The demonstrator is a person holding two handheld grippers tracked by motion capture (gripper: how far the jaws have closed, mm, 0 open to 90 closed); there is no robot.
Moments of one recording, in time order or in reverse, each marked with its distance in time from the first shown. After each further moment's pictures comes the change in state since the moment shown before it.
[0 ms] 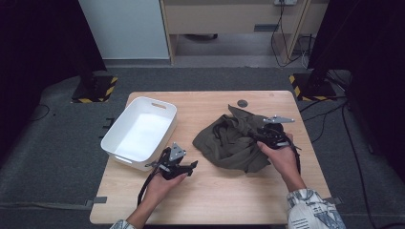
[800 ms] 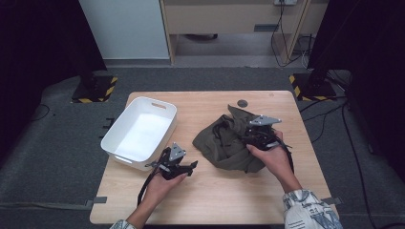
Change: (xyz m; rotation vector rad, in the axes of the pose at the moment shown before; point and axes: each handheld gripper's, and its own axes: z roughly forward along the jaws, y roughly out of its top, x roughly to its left) left arm 0.000 0.000 0.001 0.001 -0.001 -0.001; right arm 0.038 0.013 0.001 -0.014 0.050 -0.166
